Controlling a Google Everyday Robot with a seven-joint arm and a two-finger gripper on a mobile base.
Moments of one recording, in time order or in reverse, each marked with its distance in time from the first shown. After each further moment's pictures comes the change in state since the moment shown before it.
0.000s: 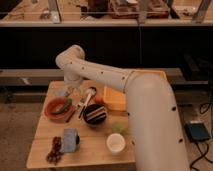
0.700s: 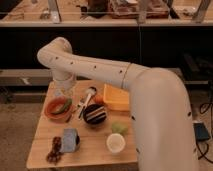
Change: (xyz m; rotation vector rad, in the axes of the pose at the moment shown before) arm -0.081 -0.004 -0.088 -0.142 -0.072 -0.045
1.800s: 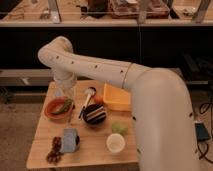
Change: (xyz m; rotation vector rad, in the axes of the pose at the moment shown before) arm -0.001 0.001 -0.003 0.001 -0.001 -0.002
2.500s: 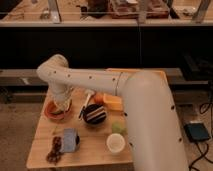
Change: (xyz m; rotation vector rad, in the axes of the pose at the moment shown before) arm -0.027 -0.038 0.057 0.043 -0.079 -0.028
